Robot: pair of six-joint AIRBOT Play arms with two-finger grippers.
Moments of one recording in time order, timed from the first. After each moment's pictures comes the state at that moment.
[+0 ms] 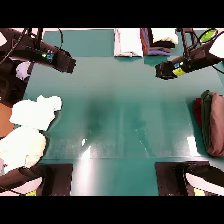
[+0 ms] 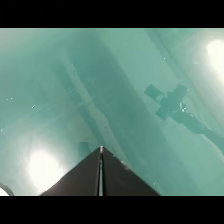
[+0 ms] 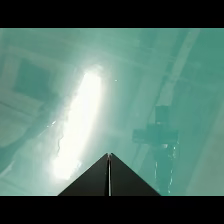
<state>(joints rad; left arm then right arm) -0.41 -1.19 1.68 1.39 -1.32 -1.46 0.27 -1.20 1.51 -1.38 1.34 1.66</state>
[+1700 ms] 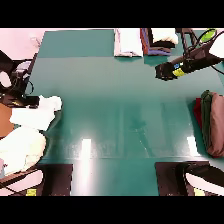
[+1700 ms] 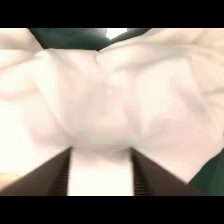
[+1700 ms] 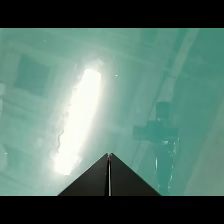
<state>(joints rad) 0.15 -1.21 1.06 1.71 -1.23 -1.54 0.27 -1.20 1.51 -1.38 1.35 1.66</state>
